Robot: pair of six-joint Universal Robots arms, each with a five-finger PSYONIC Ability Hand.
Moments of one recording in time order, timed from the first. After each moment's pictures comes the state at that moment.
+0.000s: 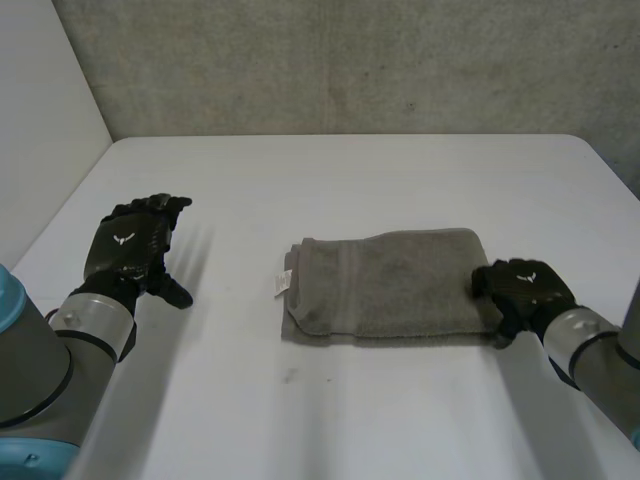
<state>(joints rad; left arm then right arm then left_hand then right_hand) 4.42 -1.74 -1.99 3.64 -1.56 3.17 1.72 -1.20 1.87 -0.22 1.31 2.79 0.17 0.17 0.17 0.17 0.03 0.65 0.66 0.66 0.65 0.49</state>
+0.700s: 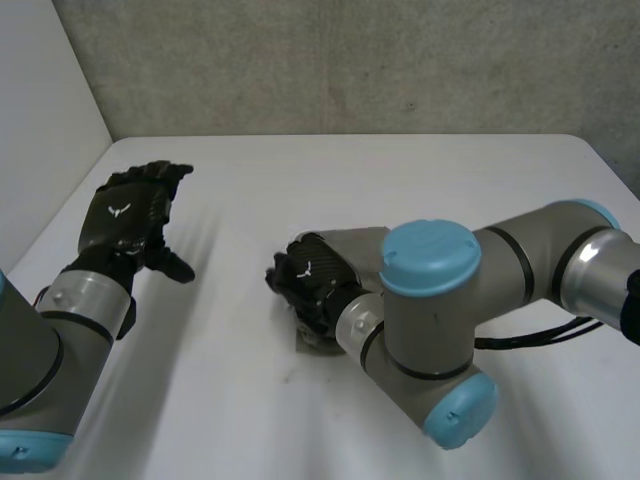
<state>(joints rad) 4.38 -1.67 -1.93 3.60 -1.56 3.14 2.36 -0.87 1.21 -0.05 1.43 2.51 0.17 0.17 0.17 0.17 0.03 0.42 0.41 0.44 0.45 0.24</state>
